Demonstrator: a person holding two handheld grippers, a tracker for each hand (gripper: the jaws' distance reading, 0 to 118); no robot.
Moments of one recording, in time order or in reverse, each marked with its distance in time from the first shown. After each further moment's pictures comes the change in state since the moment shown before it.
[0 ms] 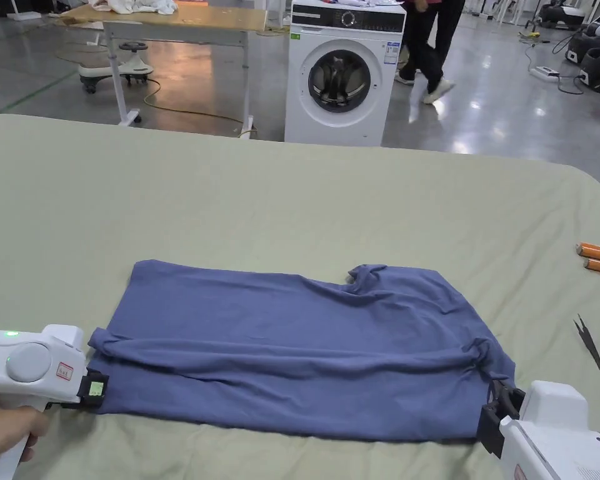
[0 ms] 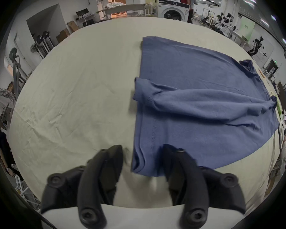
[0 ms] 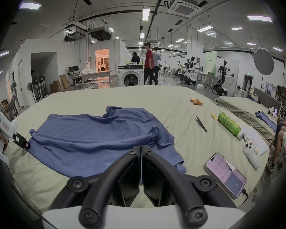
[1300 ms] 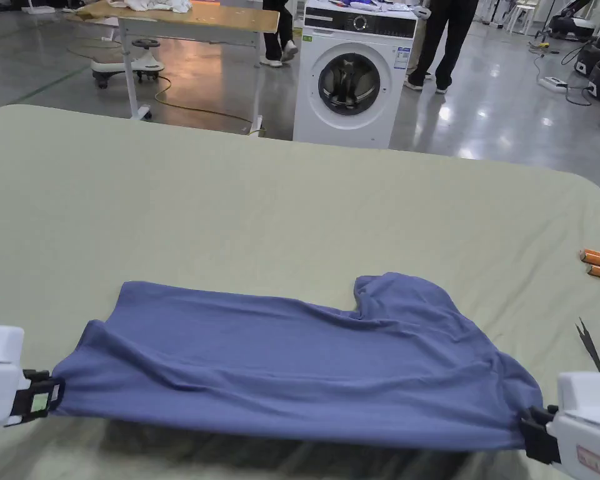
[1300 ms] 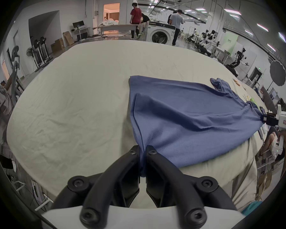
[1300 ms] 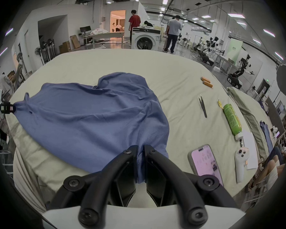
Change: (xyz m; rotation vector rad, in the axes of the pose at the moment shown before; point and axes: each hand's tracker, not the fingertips) left arm -0.048 -0.071 0.104 0.176 -0.146 0.012; right arm 0.052 0.026 0.007 -0.368 0.098 0.196
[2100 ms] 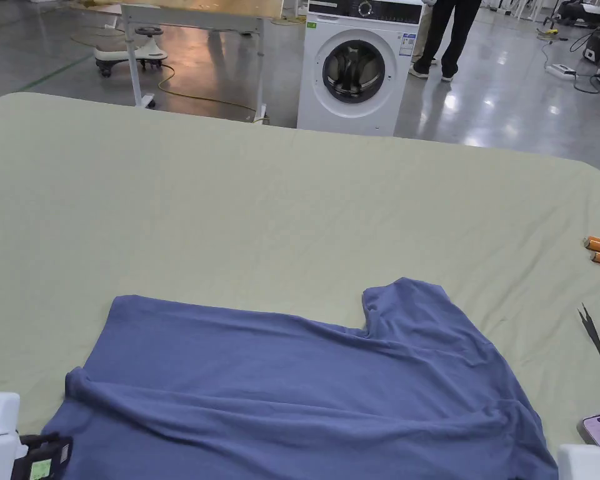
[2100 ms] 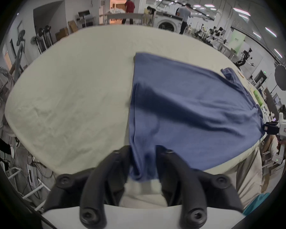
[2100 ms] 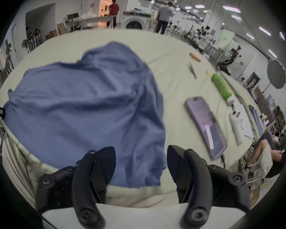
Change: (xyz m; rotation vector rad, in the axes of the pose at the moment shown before) left arm 0.006 -0.067 -0.006 -0.005 0.036 0.035; right arm -0.029 -0.068 0.008 -0.069 -0.137 -0.041
